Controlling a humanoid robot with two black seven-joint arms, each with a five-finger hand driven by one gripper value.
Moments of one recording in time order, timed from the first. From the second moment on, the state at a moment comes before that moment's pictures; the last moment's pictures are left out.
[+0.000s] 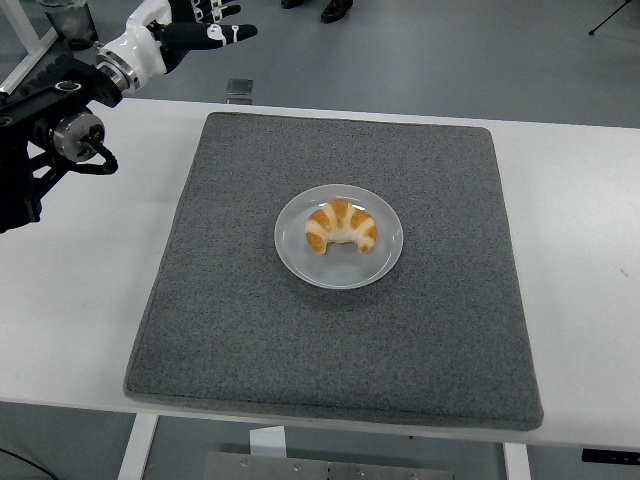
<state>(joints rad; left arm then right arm) -1.14 0.46 -0.29 -0.66 0.14 -0.26 -0.43 0.04 0.00 0.00 0.17 0.07 0.07 -0.03</state>
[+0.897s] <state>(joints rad) -1.04 0.37 -0.30 -0.43 -0.23 -0.51 -0.30 0.05 0.00 0.00 0.17 0.07 0.07 -0.03</state>
